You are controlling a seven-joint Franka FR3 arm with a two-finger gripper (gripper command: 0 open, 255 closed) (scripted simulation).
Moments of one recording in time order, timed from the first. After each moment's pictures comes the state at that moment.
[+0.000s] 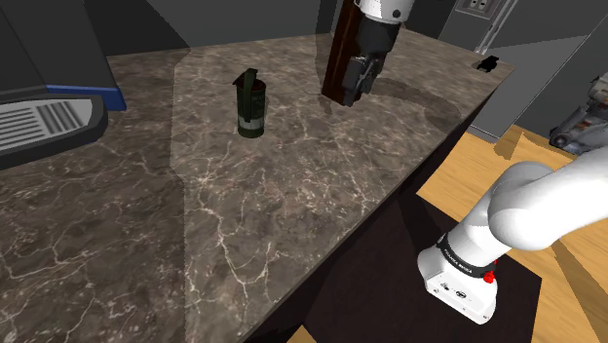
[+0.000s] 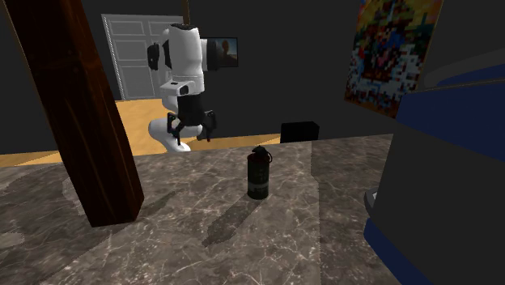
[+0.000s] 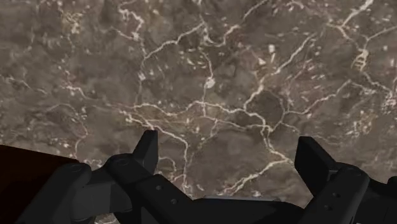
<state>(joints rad) 0.06 -0.47 0.21 -2.17 0.07 1.71 0.06</state>
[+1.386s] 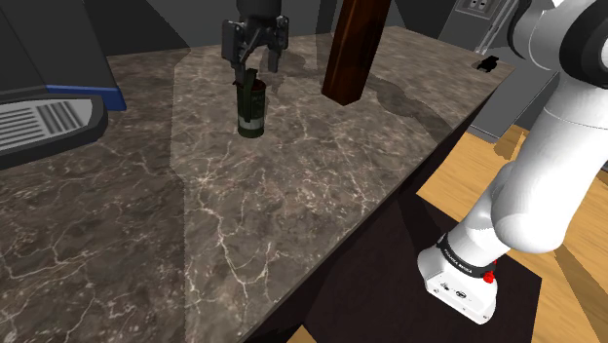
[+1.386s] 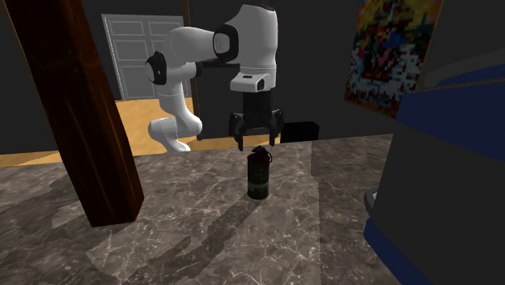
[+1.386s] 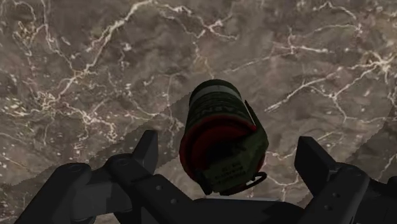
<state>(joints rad) 0.17 0.20 0.41 -1.38 -0.10 1.57 0.41</state>
